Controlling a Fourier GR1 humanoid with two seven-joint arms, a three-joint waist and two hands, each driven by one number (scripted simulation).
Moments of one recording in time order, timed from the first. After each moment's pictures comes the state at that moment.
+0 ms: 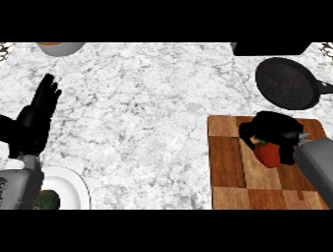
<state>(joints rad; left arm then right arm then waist) -0.21 0.25 0.07 -1.44 0.07 0.10 0.05 -0.47 -0.50 0.39 -1.05 1.09 0.29 -0.67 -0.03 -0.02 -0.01</state>
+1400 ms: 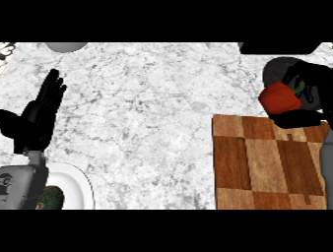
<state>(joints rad) -0.24 0.23 0.06 -1.45 0.05 0.10 0.07 -0.41 -0.19 -0.22 -1.63 0.72 0.20 0.12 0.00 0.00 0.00</state>
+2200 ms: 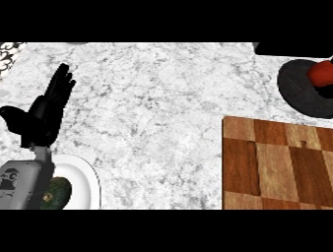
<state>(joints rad) -0.28 0.21 0.04 -1.46 0.05 0.07 0.07 -0.71 -0.50 -0.44 -0.71 0.84 -0.20 -0.30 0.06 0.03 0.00</state>
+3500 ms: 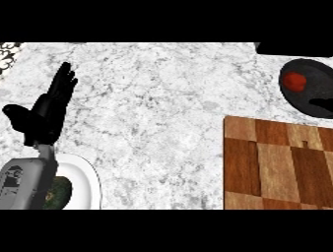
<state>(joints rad) -0.29 0.20 0.04 -1.44 0.03 0.08 0.07 -0.82 -0.61 -0.69 -0.21 0.61 0.02 -0.64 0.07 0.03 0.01</state>
